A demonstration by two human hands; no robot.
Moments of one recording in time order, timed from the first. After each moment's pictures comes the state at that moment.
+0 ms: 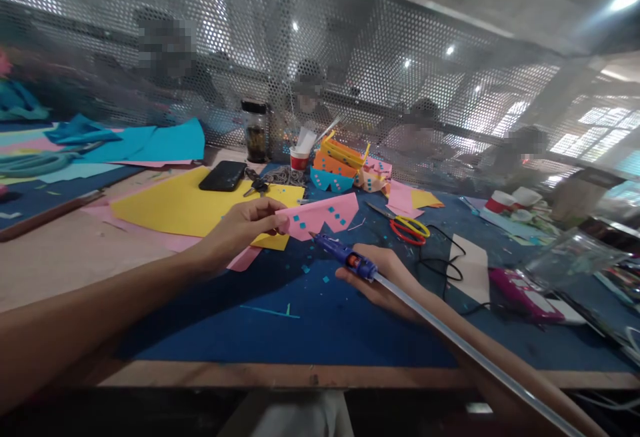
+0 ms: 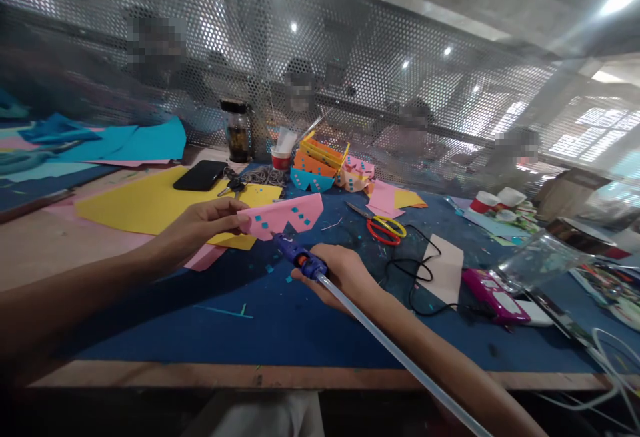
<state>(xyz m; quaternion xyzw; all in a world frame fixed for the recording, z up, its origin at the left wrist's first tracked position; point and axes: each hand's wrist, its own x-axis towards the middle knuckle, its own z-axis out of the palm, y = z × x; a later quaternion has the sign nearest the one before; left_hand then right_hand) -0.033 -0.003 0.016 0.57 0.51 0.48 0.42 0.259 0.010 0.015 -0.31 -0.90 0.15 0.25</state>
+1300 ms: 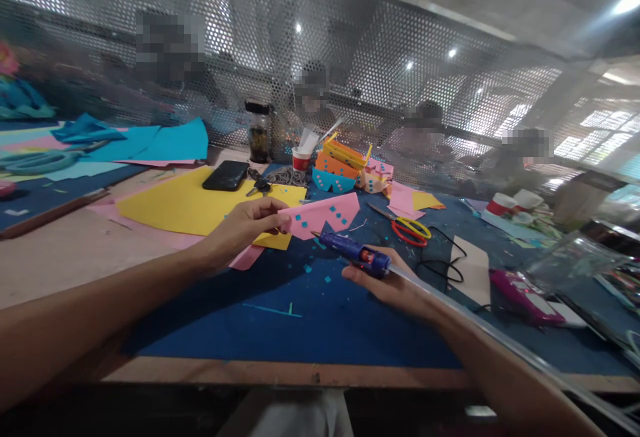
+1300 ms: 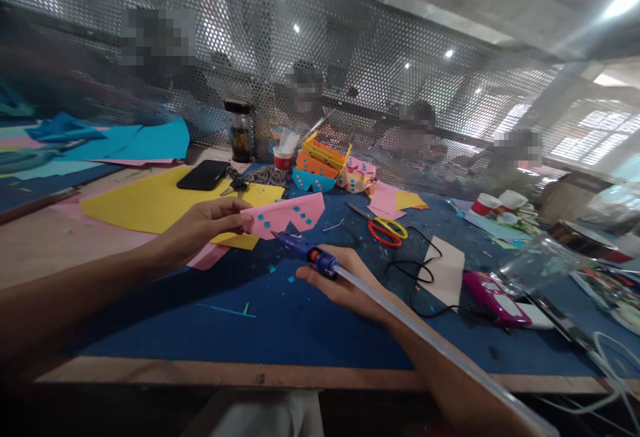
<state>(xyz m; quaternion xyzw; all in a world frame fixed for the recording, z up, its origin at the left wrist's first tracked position) -0.034 -0.002 0.017 0.58 0.50 0.49 0.43 0.264 0.002 0.020 -0.36 -0.83 0.34 0.24</state>
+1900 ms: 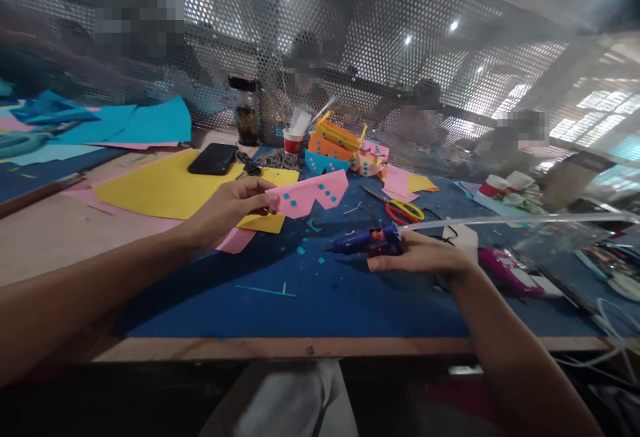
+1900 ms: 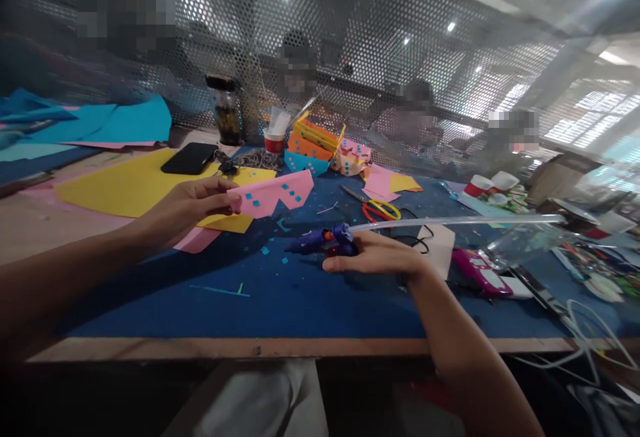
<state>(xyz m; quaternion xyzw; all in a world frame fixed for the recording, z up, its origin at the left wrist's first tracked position) -0.040 0.005 0.013 0.57 0.49 0.50 0.42 0.311 0.026 0.058 -0.38 -0.83 0.41 0.03</state>
